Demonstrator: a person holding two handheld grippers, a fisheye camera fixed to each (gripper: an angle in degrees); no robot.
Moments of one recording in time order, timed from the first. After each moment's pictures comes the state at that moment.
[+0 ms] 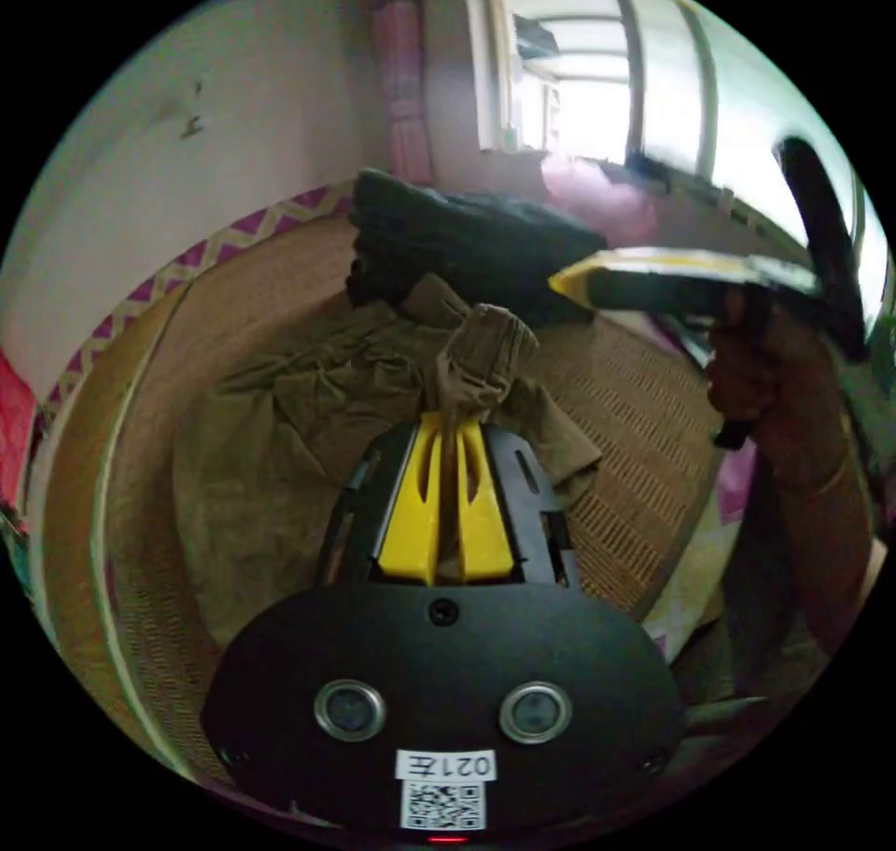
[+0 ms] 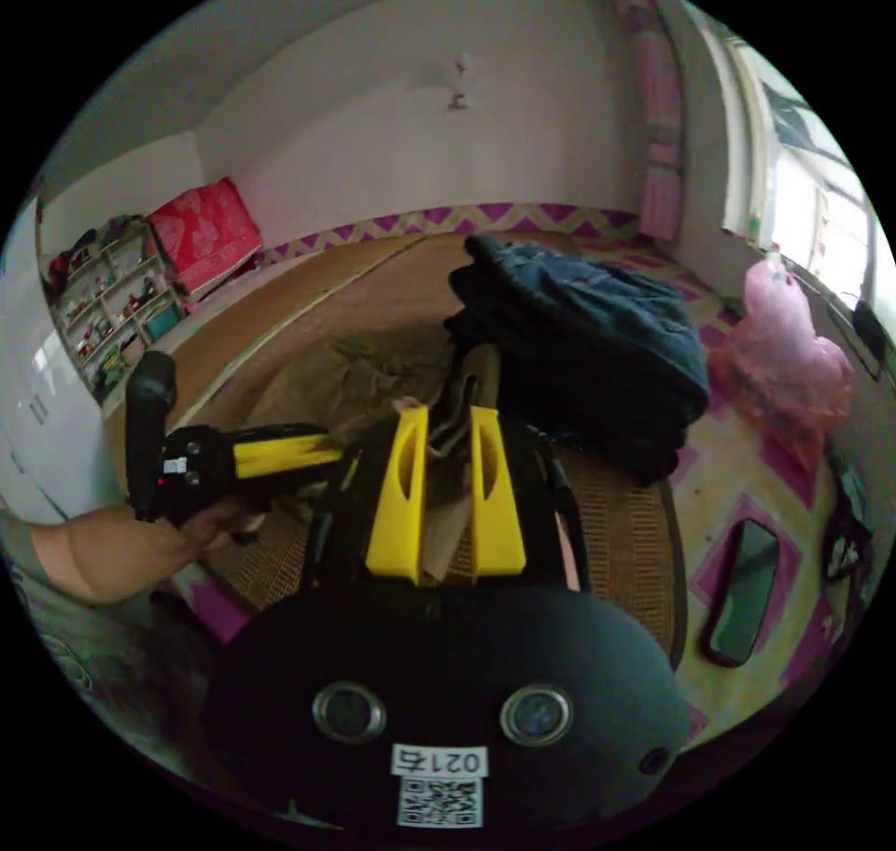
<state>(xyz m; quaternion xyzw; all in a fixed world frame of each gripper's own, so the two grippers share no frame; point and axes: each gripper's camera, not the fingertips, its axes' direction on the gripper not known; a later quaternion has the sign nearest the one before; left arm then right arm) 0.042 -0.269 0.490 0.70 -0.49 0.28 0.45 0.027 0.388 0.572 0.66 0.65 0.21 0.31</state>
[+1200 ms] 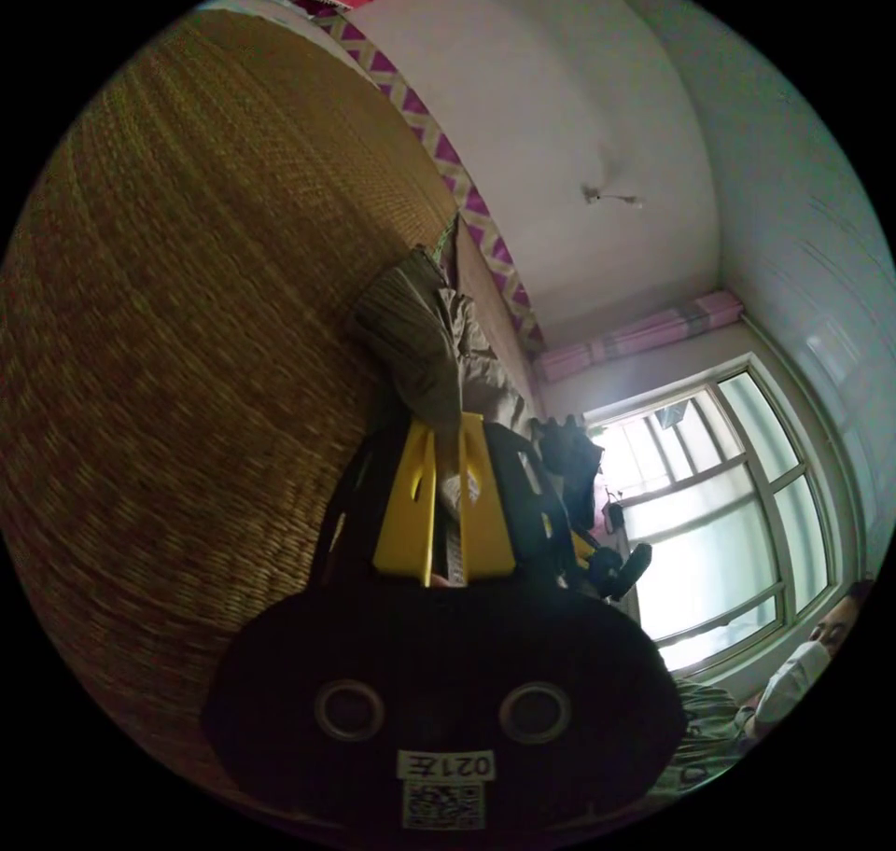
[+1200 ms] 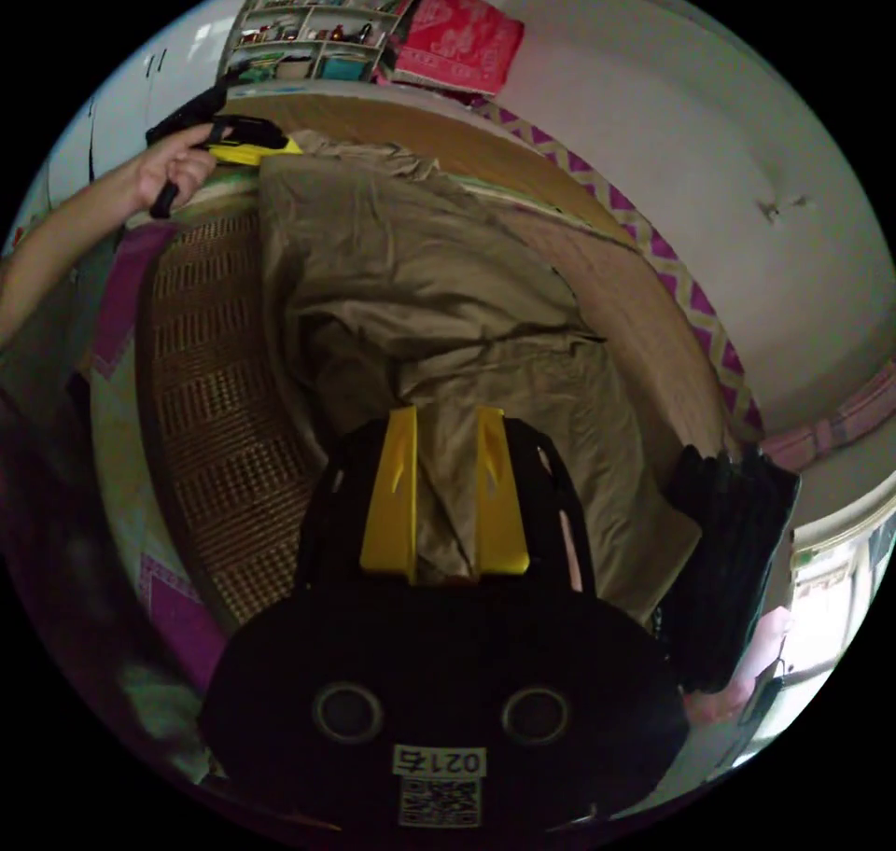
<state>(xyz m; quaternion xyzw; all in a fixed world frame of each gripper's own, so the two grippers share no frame) -0.311 0.356 0.333 0.85 0.05 0.19 0.49 0.136 -0.024 0.518 0.29 0.83 0.16 0.44</state>
